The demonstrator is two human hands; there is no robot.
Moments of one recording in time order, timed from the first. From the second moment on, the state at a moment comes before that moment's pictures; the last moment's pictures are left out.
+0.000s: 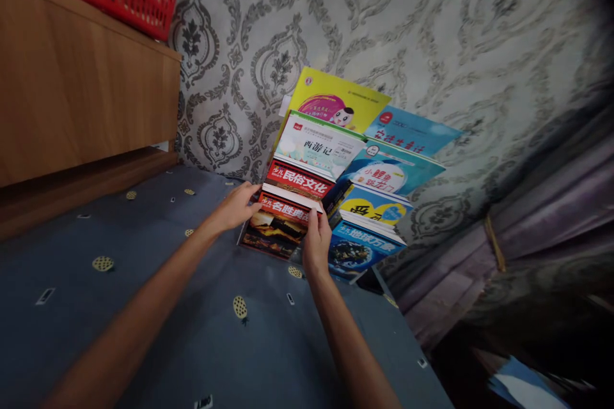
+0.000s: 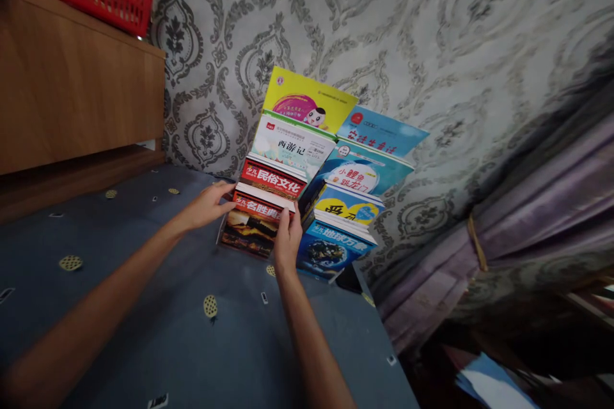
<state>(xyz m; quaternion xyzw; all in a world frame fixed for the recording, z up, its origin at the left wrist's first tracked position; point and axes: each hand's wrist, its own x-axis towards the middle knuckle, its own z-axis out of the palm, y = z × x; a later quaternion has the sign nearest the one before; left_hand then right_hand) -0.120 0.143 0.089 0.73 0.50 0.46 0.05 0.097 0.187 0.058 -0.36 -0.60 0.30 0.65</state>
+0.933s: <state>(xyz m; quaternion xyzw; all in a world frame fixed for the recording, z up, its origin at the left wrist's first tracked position) -0.087 0.112 0.112 0.72 0.50 0.45 -0.17 0.129 0.159 0.109 -0.29 -0.73 0.08 0.62</state>
